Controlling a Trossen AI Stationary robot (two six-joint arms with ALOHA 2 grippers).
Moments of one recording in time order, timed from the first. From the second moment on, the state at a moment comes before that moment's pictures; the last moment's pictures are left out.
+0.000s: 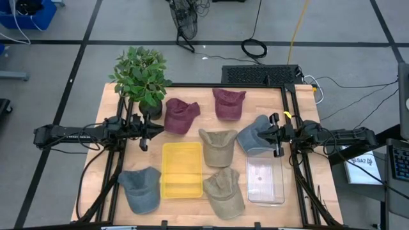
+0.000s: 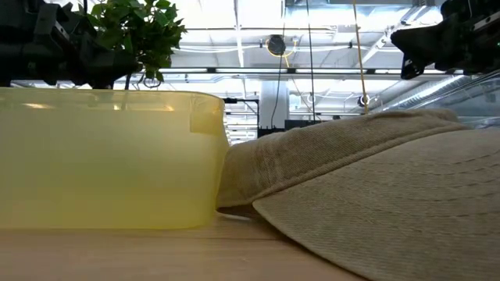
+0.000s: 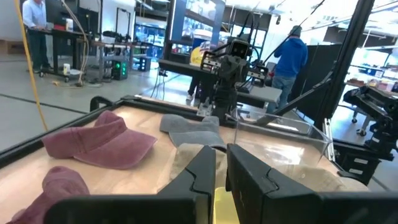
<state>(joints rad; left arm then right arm) 0.12 0.38 0.01 0.44 0.05 -0.19 -0.01 0.18 0.01 0.36 -0.08 -0.04</state>
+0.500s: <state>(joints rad) 0.00 0.61 0.29 0.36 0.18 -0.26 -0.01 0.18 0.01 0.40 -0.08 -0.05</state>
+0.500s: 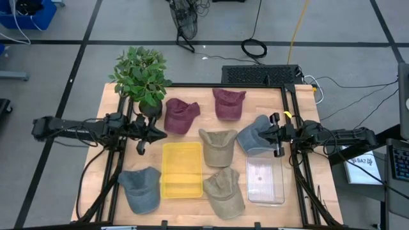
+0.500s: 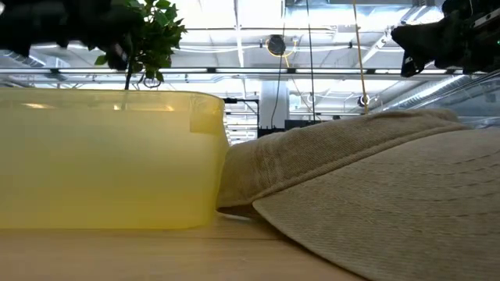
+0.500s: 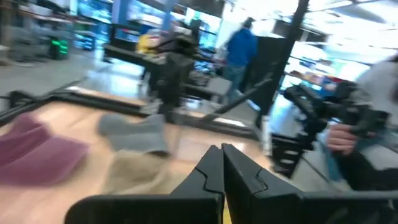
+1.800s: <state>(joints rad) 0.02 2.12 1.88 -0.90 0.11 -0.12 -0.01 0.18 0.01 0.44 -0.08 0.00</state>
